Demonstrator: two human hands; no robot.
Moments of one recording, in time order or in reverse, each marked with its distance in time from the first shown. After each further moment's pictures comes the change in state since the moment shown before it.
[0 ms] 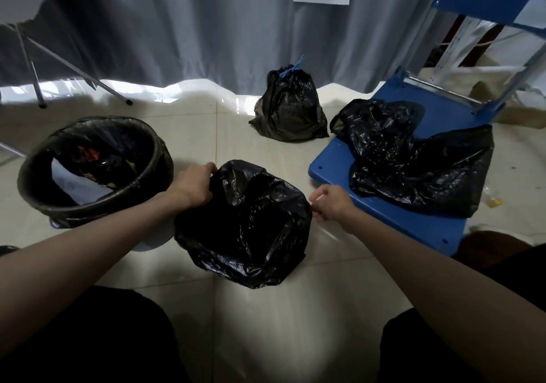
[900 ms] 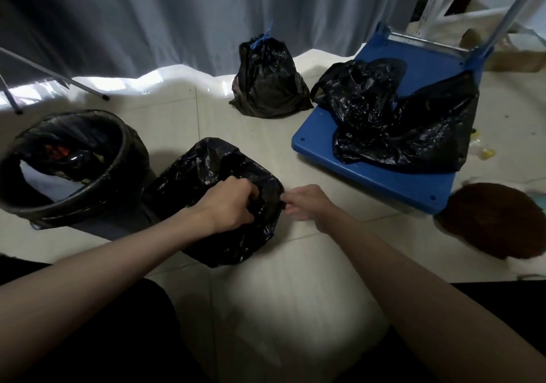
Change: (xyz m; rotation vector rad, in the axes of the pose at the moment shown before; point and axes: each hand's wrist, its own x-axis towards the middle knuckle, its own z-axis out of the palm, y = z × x) left_hand -0.065 0.099 0.037 0.087 -0.143 0.342; right_hand -0.021 0.050 0.030 0.322 -0.141 0.109
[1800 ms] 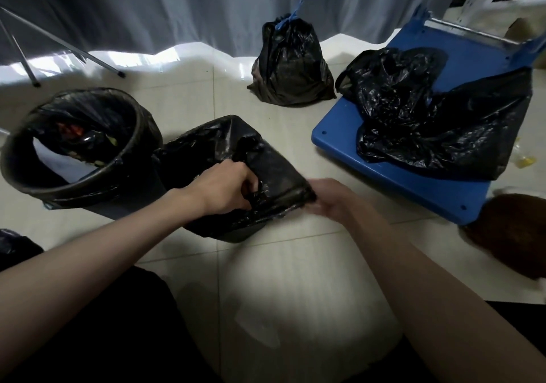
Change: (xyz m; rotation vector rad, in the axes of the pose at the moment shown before) left_hand 0.005 -0.037 -0.015 -0.058 0.011 0.024; right_hand 0.030 -0.013 0.001 0.196 -0.190 0.137
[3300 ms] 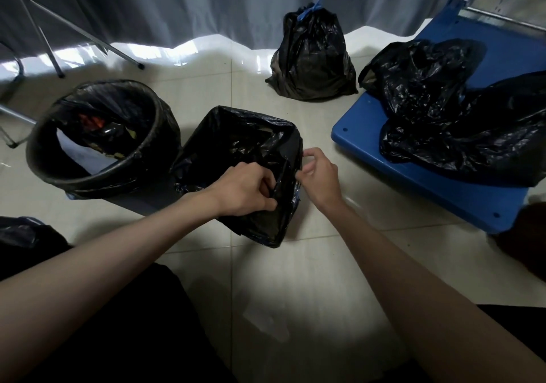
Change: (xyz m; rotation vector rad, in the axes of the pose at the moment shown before) left_hand -0.005 0.005 0.003 -0.210 -0.026 -0.121; right_hand 0.017 -0.004 0.048 -0.501 0.373 -0.639
